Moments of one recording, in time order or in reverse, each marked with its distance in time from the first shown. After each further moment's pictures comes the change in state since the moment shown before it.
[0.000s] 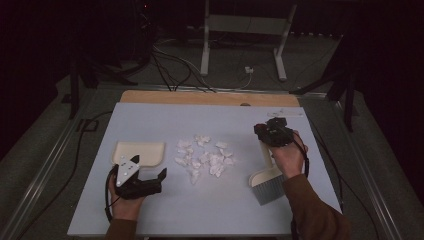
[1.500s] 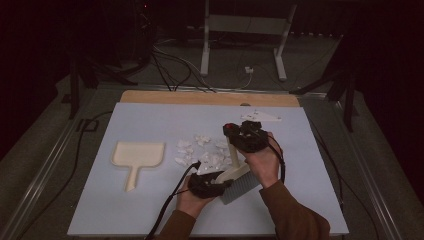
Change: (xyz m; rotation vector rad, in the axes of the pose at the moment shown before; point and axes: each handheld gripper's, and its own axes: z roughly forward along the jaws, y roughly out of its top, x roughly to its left) left arm -0.131 0.006 0.103 0.277 -0.486 0.065; right arm 0.084 0.020 -0.022 -0.117 0.195 -0.030
